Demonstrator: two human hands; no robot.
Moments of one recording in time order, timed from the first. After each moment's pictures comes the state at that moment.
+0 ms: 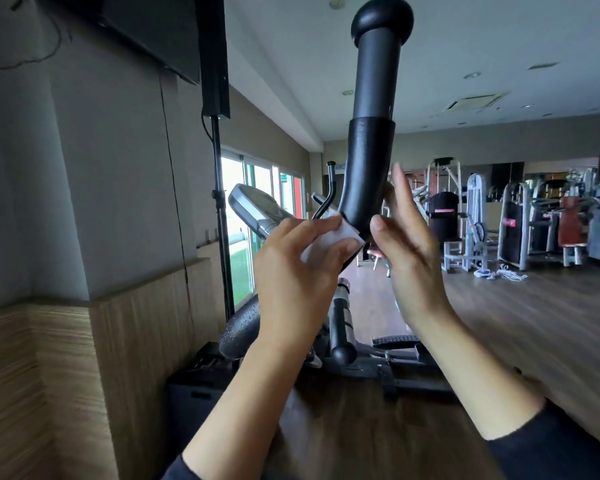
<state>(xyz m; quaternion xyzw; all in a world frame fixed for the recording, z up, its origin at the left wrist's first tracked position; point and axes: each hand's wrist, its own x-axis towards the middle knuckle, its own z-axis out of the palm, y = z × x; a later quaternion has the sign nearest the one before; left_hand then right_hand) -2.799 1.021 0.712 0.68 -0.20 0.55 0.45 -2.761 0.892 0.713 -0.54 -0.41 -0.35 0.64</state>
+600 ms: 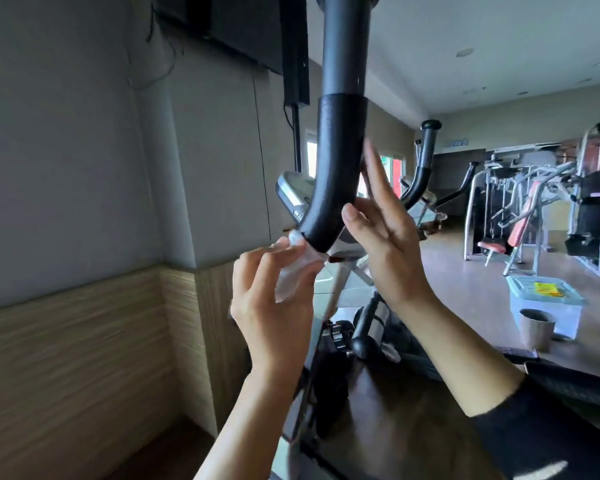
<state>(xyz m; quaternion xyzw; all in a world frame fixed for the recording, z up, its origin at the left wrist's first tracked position) -2.795 0.984 0.663 0.61 -0.01 0.74 0.28 -2.721 0.879 0.714 -0.48 -0.53 -0.25 0.64</state>
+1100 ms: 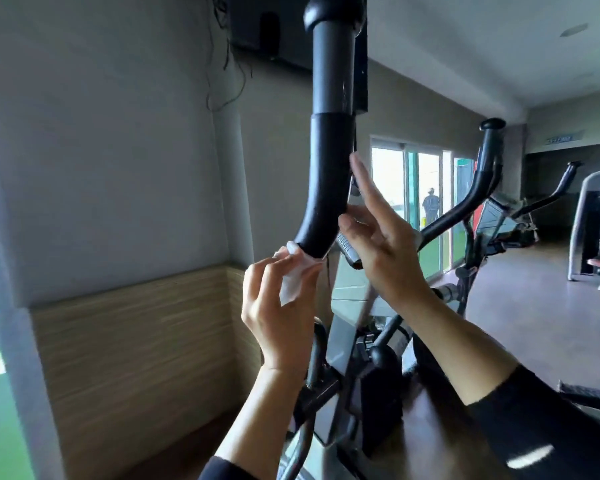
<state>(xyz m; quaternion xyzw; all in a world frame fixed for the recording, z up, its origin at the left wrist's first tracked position) -2.784 0.965 0.657 0.56 0.04 0.81 0.19 -2.696 0.876 0.716 -0.45 -0.61 -0.25 0.61</state>
